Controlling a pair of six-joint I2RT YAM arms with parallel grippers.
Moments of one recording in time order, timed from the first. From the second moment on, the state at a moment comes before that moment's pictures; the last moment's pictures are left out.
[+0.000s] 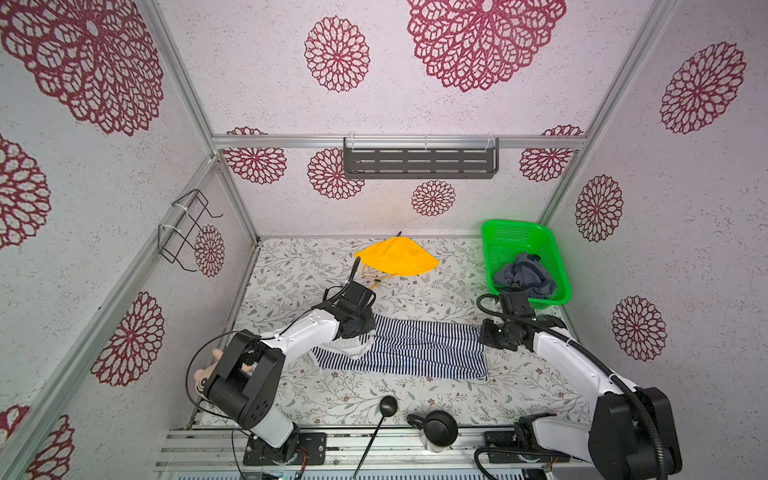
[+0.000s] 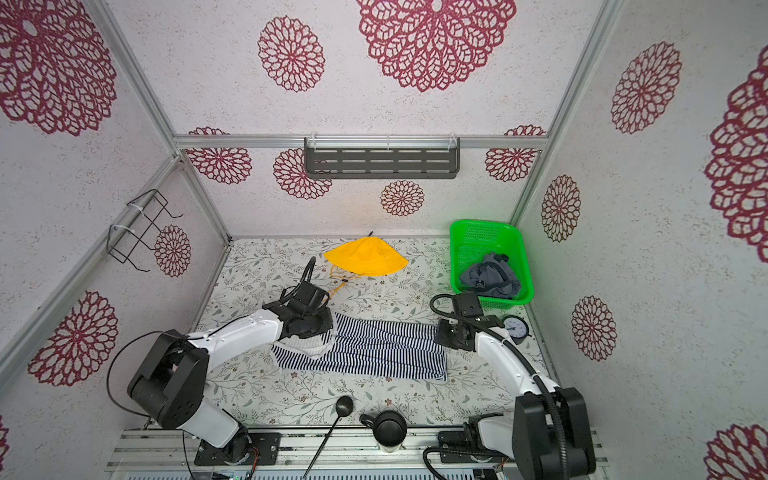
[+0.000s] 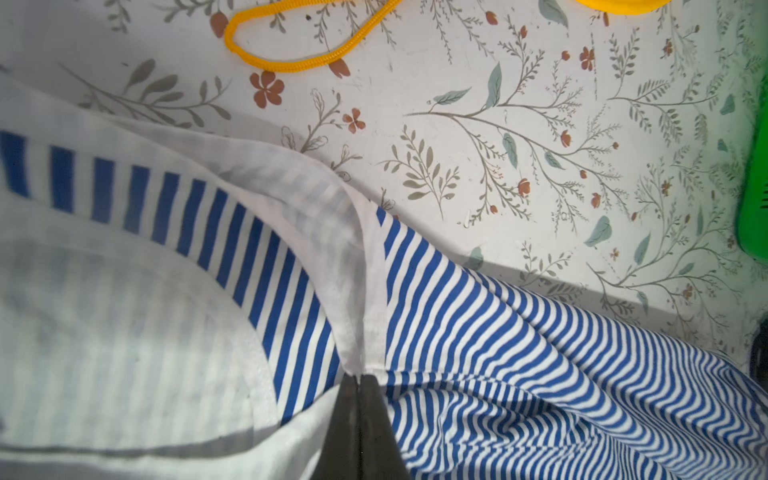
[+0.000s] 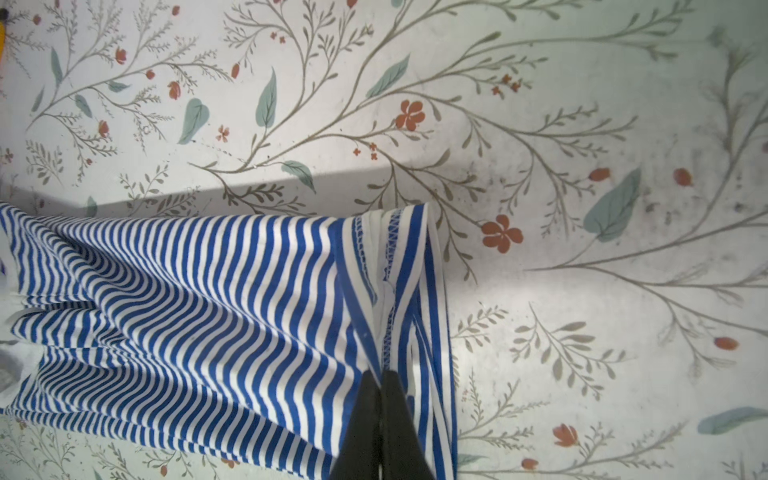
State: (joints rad) left arm -0.56 1.57 0.94 -0.41 -0.04 -0.80; right arm 0.19 1.22 0.72 -0.64 -0.13 0.41
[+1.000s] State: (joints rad) left arm -0.60 1.80 1.01 -0.29 -0.04 -0.83; right arm 0.19 1.25 0.64 -0.62 -0.13 0.45
